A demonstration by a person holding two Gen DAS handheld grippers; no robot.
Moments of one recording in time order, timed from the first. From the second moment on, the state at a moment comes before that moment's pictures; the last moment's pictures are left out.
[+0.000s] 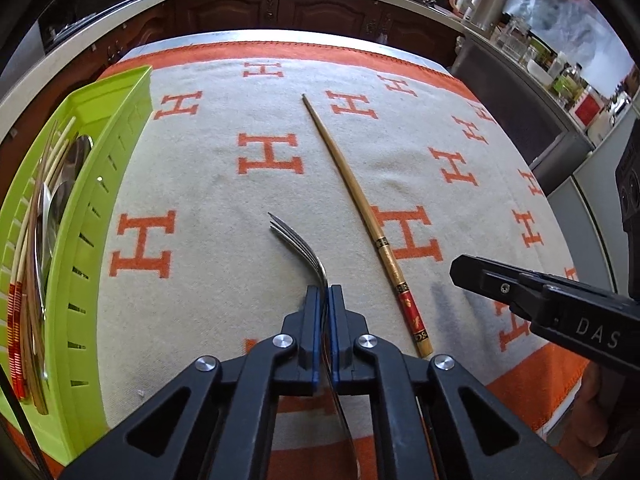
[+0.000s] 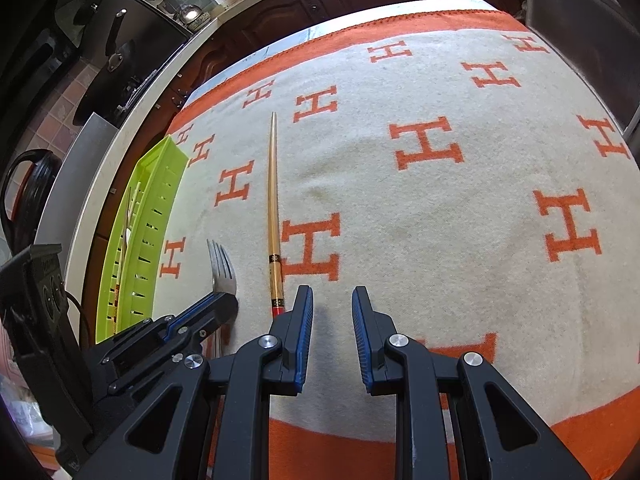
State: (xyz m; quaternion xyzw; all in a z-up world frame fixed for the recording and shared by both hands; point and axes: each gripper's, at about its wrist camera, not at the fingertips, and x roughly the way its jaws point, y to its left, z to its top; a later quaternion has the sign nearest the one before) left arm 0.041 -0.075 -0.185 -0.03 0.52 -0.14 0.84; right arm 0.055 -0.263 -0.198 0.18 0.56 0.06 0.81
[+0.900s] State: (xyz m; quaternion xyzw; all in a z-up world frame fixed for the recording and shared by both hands) left arm 0.025 0.083 -0.048 -0.11 0.42 -0.04 0.90; right arm 0.109 -0.158 -0.214 -0.08 0.51 0.07 0.85
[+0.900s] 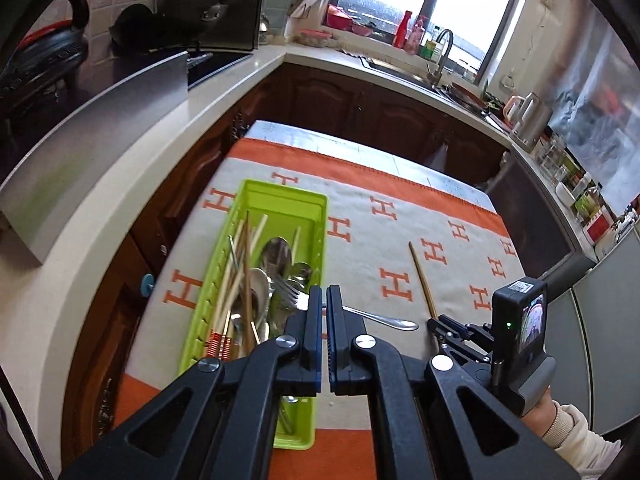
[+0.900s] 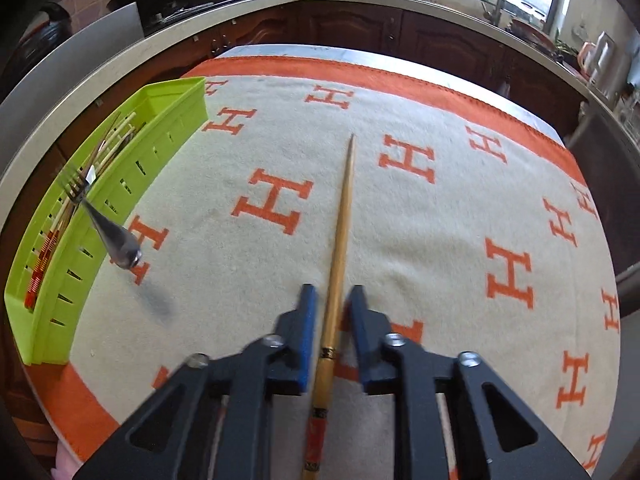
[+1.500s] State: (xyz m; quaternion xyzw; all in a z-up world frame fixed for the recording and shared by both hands) left arm 0.011 0.131 -0.087 -0.15 0.46 0.02 0.88; right arm 0.104 -0.081 -0.119 0.06 0.53 0.23 0.81
